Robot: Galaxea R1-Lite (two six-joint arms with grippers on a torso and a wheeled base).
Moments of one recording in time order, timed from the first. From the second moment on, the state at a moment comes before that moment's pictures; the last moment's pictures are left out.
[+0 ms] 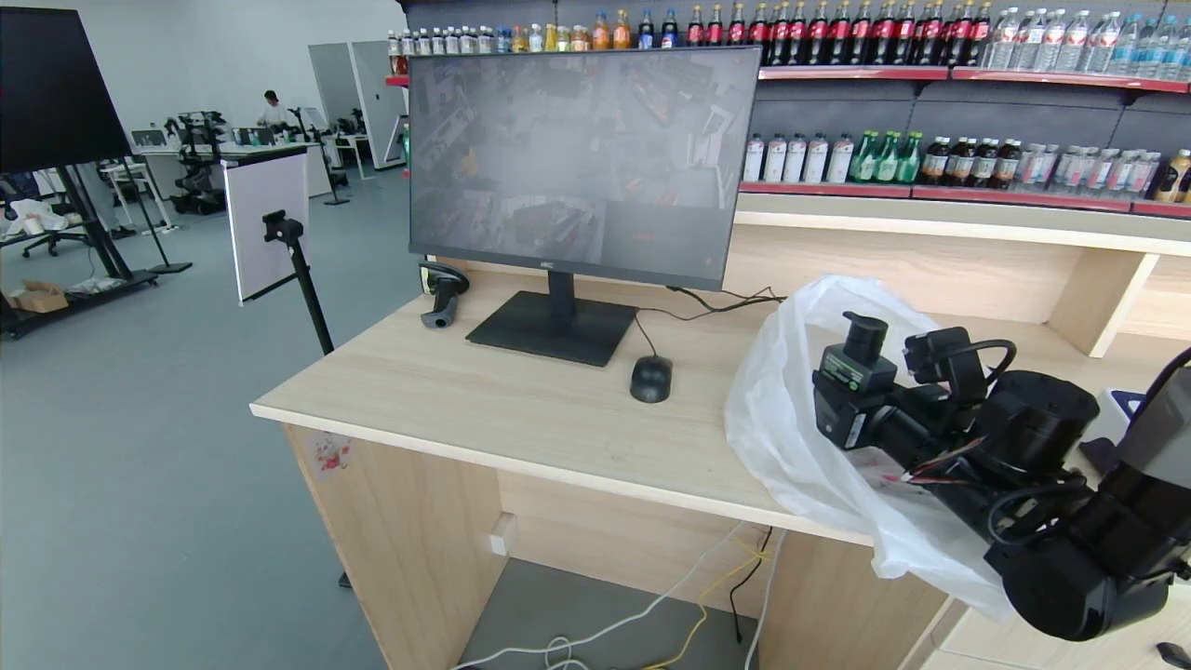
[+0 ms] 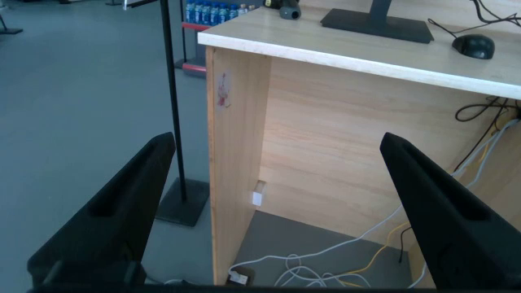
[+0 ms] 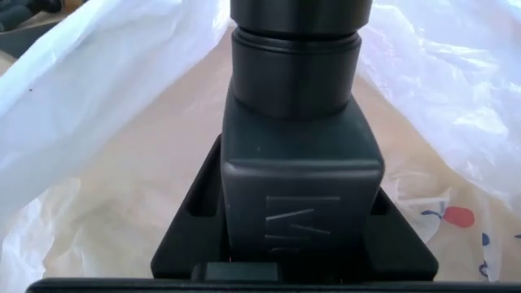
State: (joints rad) left arm 0.00 0.00 0.00 -0.01 0.00 0.00; right arm 0.19 2.05 -0.52 -1.57 0.05 -0.05
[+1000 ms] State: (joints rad) left arm 0.00 0.00 0.00 -0.01 0.00 0.00; right arm 0.19 2.06 -0.46 -1.57 0.05 -0.05
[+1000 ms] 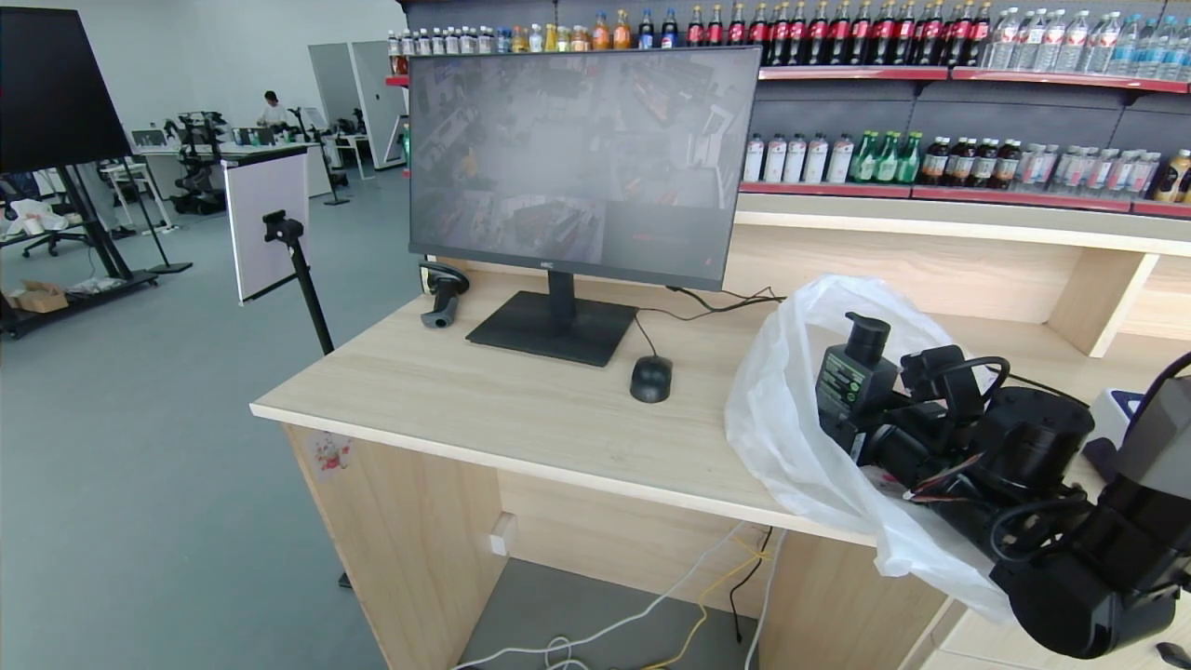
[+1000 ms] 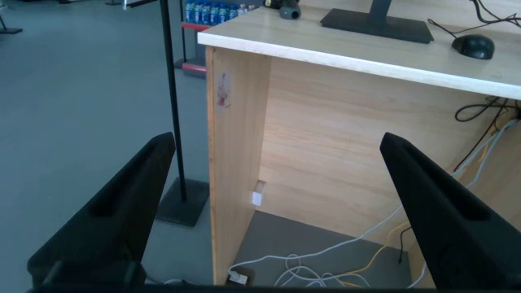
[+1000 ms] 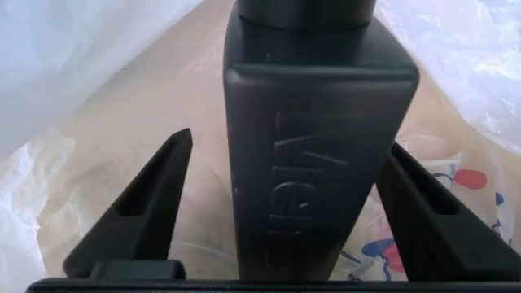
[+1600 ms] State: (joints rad) left arm 0.00 0.00 0.00 -0.01 0.00 0.00; right arm 0.19 1.95 -0.39 -1.57 0.05 -0.05
